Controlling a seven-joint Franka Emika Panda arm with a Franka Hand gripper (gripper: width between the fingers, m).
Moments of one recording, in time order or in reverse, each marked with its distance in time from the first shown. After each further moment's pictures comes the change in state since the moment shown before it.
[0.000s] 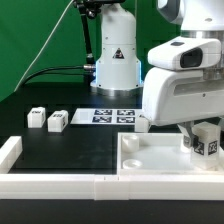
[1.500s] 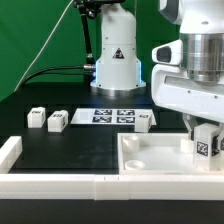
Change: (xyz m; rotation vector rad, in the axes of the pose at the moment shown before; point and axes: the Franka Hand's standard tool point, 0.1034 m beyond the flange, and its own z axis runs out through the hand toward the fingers) arm -0.001 -0.005 0.002 0.029 -0.034 1.278
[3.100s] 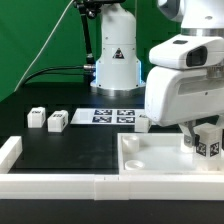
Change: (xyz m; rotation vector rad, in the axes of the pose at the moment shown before) arm 0.006 0.000 -0.005 -0.032 0.022 -1.378
